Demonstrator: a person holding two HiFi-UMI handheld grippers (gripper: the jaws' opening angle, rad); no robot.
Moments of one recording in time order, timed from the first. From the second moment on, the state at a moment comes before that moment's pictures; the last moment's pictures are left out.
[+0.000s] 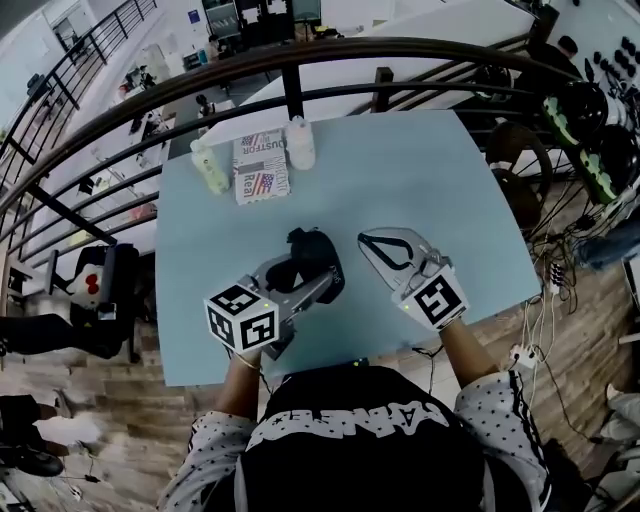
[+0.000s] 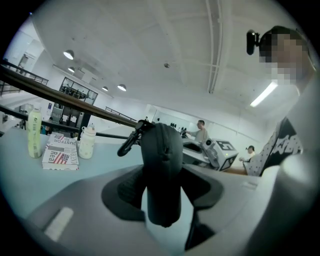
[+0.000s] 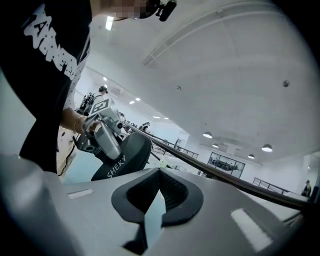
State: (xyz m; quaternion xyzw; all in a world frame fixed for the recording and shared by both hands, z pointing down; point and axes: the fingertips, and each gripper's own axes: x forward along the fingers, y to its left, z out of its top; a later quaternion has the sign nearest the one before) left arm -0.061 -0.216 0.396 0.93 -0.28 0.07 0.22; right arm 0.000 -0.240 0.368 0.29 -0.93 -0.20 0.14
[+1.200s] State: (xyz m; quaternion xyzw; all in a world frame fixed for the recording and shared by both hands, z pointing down) left arm -0.100 -0.215 0.375 0.91 -0.34 0.00 0.23; right arm 0.006 -0.228 0.351 0.36 -0.93 -0.03 -0.05
